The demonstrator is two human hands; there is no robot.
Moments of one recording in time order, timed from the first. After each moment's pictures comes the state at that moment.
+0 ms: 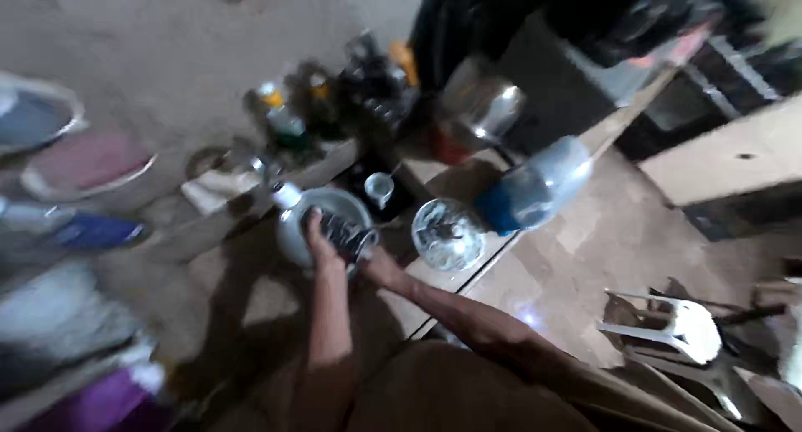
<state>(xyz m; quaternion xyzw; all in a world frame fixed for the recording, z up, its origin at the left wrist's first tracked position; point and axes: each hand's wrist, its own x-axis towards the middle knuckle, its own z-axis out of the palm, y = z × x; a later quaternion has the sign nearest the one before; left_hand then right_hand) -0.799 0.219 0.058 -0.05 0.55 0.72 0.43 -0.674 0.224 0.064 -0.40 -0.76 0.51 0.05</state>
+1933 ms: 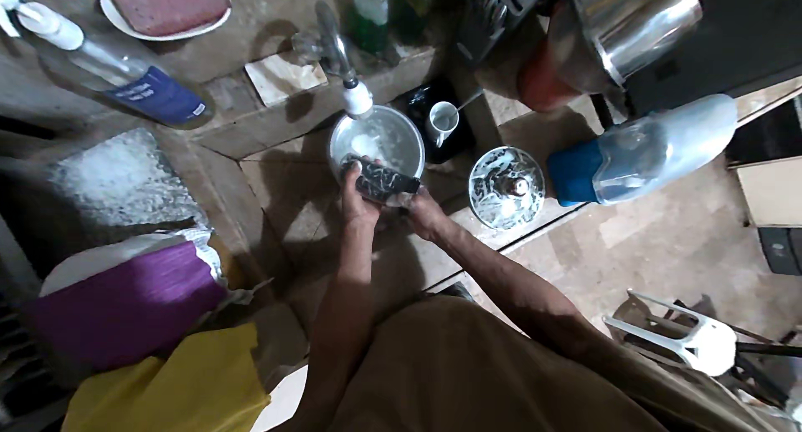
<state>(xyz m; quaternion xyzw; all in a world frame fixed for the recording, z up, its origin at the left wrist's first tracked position) -0.831 0.154 -0.014 -0.10 0.40 0.79 0.45 -0.705 0.199 0.028 -0.44 -0.40 0.79 0.16</state>
